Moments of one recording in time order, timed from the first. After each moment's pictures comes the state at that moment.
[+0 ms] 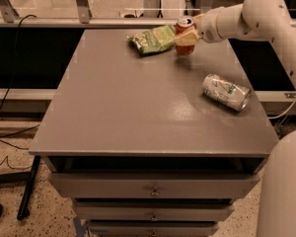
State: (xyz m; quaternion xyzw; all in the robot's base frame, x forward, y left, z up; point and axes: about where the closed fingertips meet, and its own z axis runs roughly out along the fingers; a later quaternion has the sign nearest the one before) arm 0.813 -0.136 0.911 -0.45 0.71 0.10 0.53
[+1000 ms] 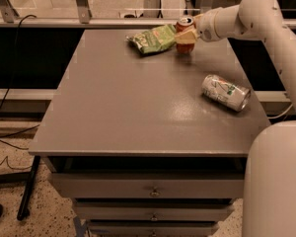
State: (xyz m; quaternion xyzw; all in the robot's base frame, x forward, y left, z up) arm 0.838 -0.138 0.900 -0.44 0.72 0.11 0.53
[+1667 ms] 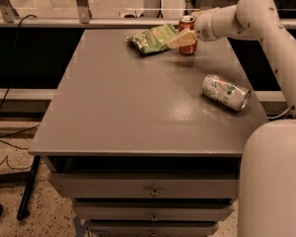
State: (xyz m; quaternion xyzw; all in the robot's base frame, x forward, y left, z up) arm 0.843 -0.130 0.898 -0.44 0.72 0.12 0.53
